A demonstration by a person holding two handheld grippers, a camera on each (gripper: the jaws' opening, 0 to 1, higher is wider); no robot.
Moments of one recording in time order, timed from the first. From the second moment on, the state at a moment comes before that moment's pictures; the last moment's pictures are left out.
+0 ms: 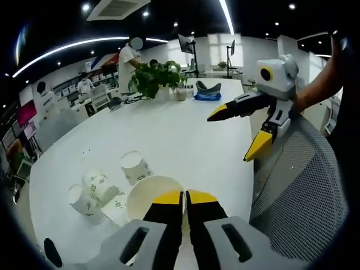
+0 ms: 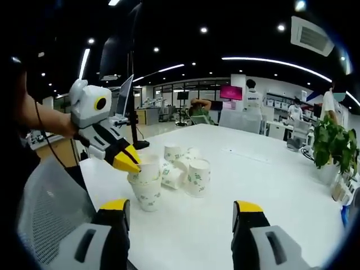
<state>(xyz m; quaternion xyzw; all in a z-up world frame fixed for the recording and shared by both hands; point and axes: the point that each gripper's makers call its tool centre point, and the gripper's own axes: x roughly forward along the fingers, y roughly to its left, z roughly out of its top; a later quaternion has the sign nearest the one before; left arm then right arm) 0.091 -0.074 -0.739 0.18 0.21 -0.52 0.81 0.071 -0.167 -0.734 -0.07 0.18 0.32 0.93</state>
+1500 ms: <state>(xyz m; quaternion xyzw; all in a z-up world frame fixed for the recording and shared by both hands) 0.138 -0.041 -0.711 0.11 0.16 -0.46 0.86 0.069 -0.164 -0.736 -0.07 0.18 0.33 0.92</state>
